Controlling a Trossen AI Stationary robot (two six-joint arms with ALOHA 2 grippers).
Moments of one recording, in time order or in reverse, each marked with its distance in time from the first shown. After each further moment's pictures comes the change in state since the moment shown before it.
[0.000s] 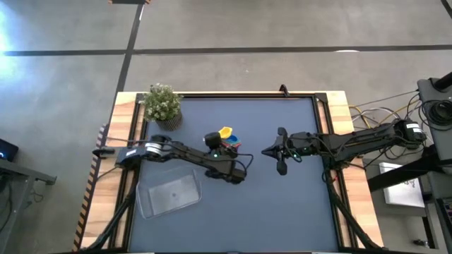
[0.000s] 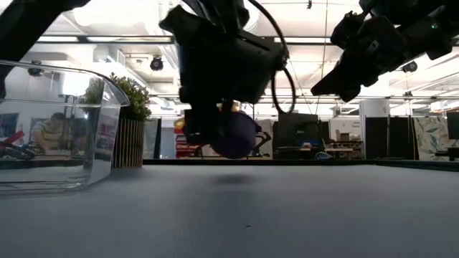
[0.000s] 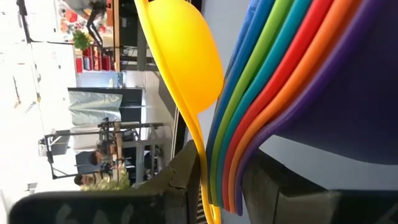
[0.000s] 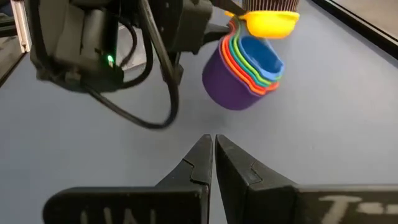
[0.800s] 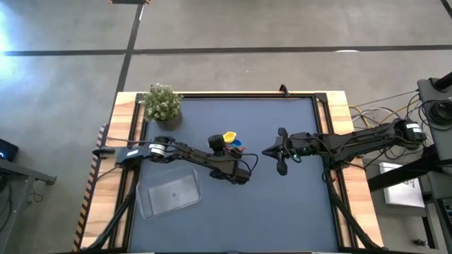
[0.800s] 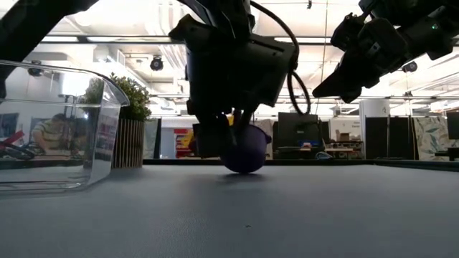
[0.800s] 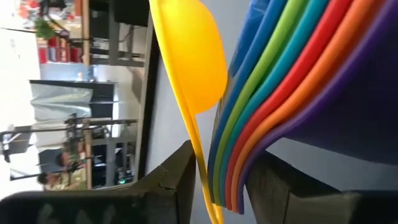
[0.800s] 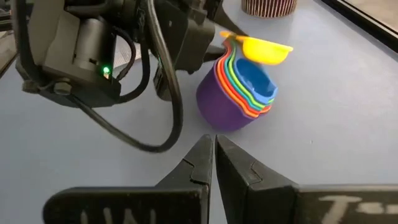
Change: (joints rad) left arm 0.005 0.048 0.048 0.110 0.094 0.041; right arm 0.000 0.000 0.000 -0.020 0.000 0.003
